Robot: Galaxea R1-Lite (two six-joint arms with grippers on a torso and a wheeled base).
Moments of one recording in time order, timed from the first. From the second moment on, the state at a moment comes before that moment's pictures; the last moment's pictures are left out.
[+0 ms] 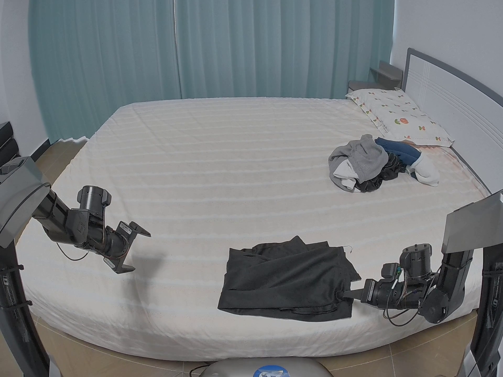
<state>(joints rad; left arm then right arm) 0.06 2.17 -1.03 -0.20 -0.30 -1.06 0.23 2.30 -0.34 -1.29 0.45 0.60</state>
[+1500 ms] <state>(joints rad) 0.06 2.17 -1.03 -0.20 -0.30 -1.06 0.12 2.24 -0.45 -1.17 0.43 0.56</state>
